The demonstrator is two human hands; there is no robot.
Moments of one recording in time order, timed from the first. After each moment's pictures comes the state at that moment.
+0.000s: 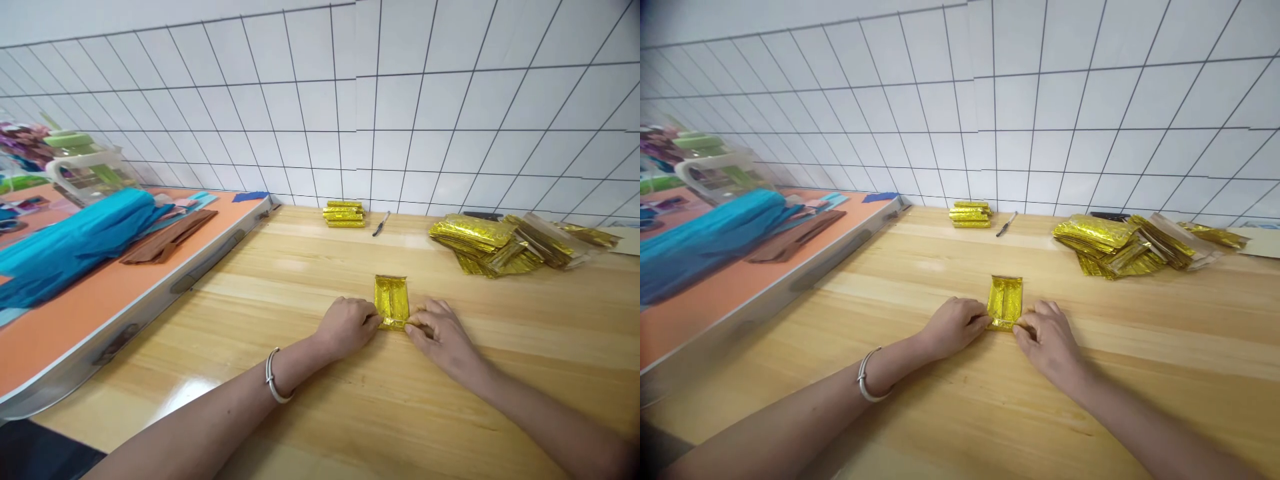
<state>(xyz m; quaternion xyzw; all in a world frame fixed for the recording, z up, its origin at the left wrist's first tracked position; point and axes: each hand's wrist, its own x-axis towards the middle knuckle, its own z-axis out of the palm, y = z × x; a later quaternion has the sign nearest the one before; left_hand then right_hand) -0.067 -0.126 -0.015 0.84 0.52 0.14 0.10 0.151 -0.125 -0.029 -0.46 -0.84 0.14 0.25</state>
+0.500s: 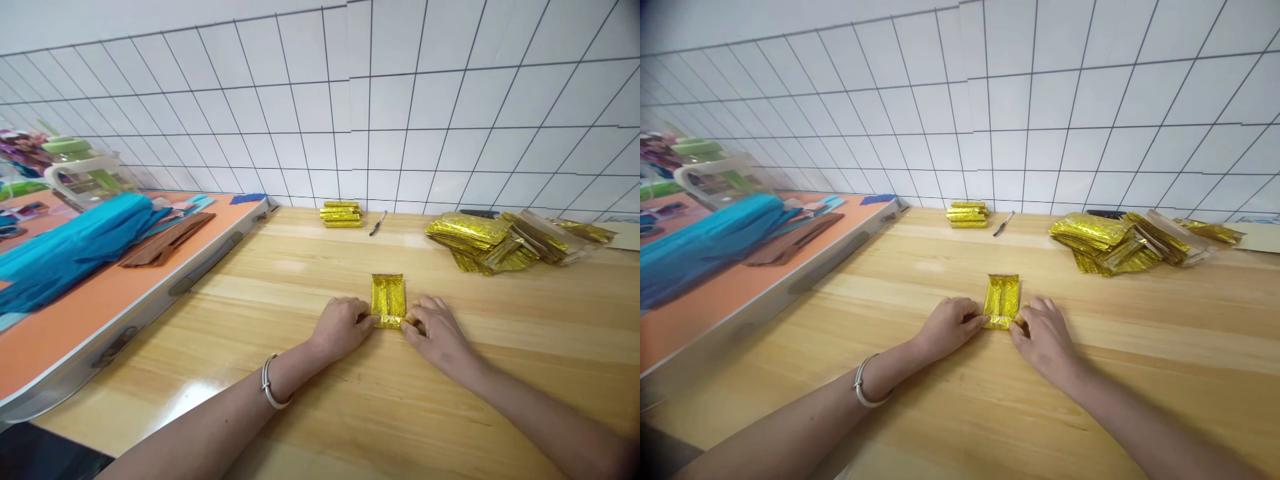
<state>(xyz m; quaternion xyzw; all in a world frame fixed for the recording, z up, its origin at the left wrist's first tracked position) -0.065 -0.131 -0.019 0.81 0.54 0.18 0.13 0.149 -0.123 -0.030 -0.47 -0.85 0.08 0.24</state>
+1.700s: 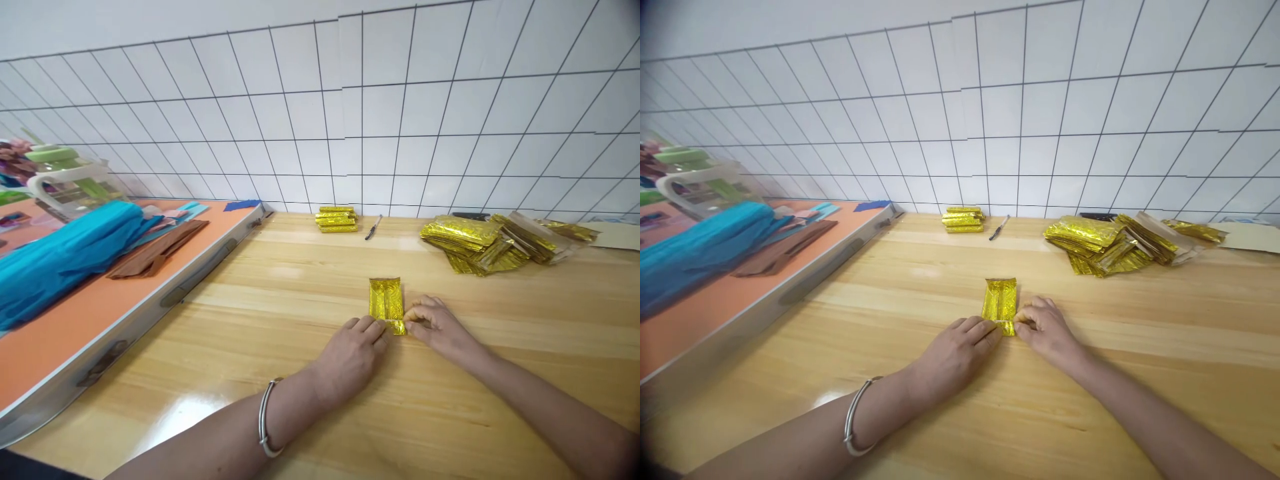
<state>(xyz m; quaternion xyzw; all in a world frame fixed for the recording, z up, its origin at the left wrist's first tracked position) -0.052 -0.162 -0.007 0.92 0.37 0.07 0.00 0.161 -0.111 -0.023 -0.46 -0.83 0.21 0.24</state>
